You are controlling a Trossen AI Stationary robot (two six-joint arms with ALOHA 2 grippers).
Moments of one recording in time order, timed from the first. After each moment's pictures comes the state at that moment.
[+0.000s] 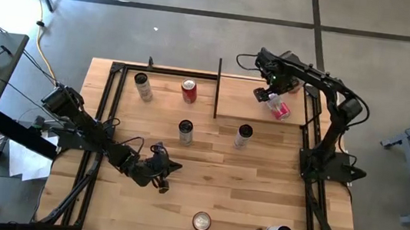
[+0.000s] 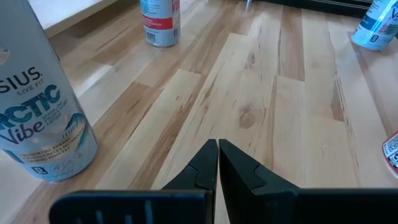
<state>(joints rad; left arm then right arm) -0.57 1.59 0.55 0.42 -0.74 -0.55 -0.82 1.80 1.44 -1.23 0.14 0.25</state>
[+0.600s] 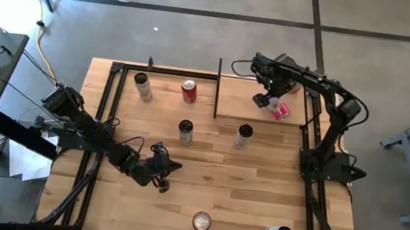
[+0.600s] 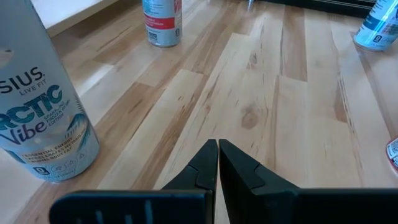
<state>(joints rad) -0.56 1.59 0.55 0.42 -0.74 -0.55 -0.75 1.80 1.44 -1.29 0.18 0.17</state>
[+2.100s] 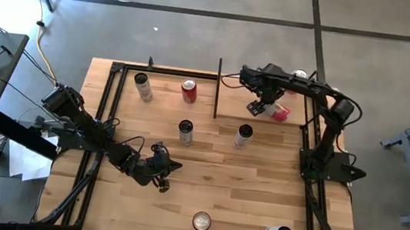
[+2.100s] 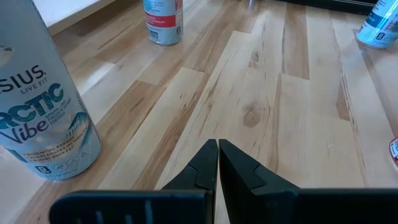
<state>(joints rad) -0.56 1.59 0.55 0.41 -0.73 -0.55 -0.61 1.83 1.41 -1.25 0.28 0.23</state>
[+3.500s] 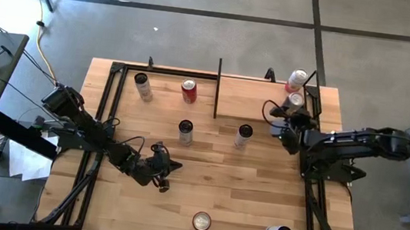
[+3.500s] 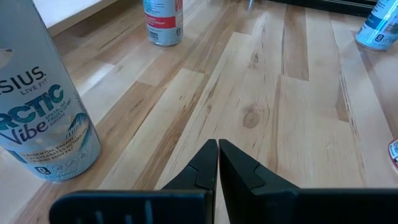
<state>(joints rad) -0.56 1.59 0.55 0.42 -0.74 -0.55 -0.20 1.09 0.24 0.17 1.49 0.91</state>
